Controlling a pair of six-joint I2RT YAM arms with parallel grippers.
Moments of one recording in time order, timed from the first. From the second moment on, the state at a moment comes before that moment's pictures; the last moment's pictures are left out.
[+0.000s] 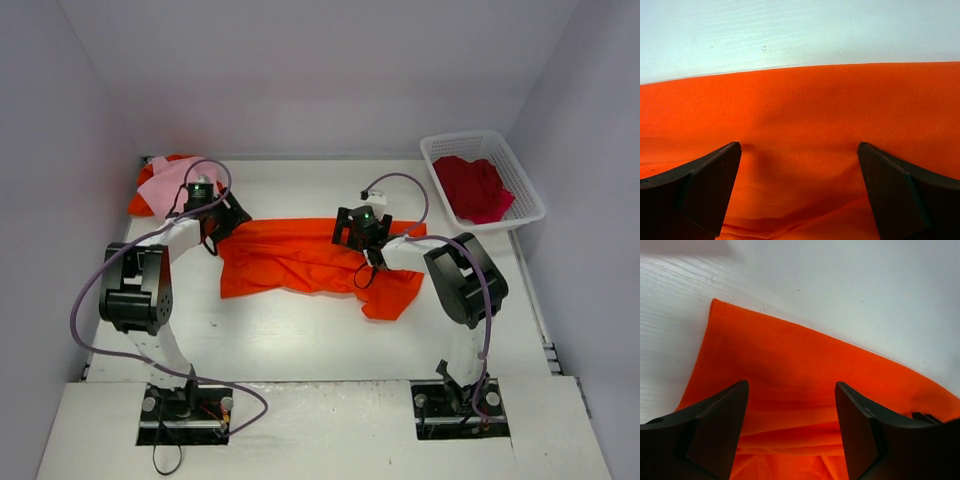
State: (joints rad) left arm -0.07 1.78 1.14 -0.13 0.15 -0.71; right arm 0.53 1.92 1.01 0.24 0.32 0.52
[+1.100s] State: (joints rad) left arm -0.11 1.84 1.11 -0.11 0.03 -0.64; right arm 0.53 1.92 1.01 0.24 0.32 0.52
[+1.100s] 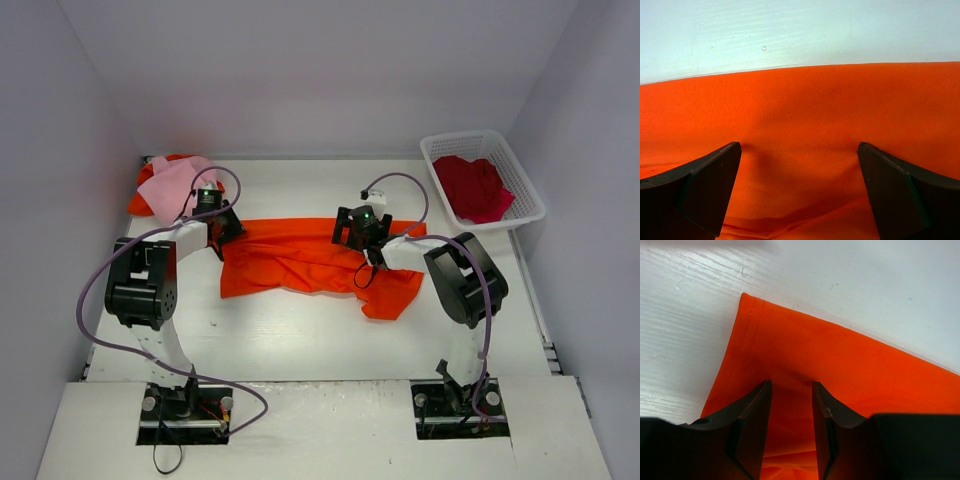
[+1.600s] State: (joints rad) left arm -0.11 1.86 1.11 -0.11 -0.02 -0.61; right arm 0.53 1.92 1.00 0.24 0.33 0.52
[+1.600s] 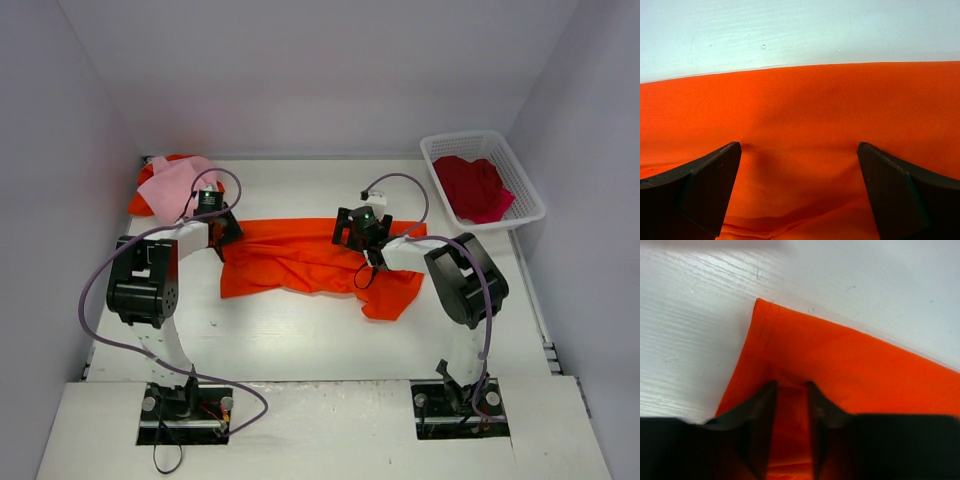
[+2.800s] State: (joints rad) left arm -0.24 1.13 0.74 -0.37 -0.06 -0.77; right arm 0.72 1.22 0.84 -0.28 0.48 0.66
